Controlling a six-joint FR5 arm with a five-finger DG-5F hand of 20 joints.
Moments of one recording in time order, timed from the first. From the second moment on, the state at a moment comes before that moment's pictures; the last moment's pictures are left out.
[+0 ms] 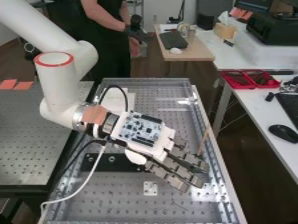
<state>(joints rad) 1.41 -2.12 -1.70 -2.59 -1.39 -0.42</state>
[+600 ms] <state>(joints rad) 1.40 -2.16 -1.67 -2.59 -1.42 -0.41</state>
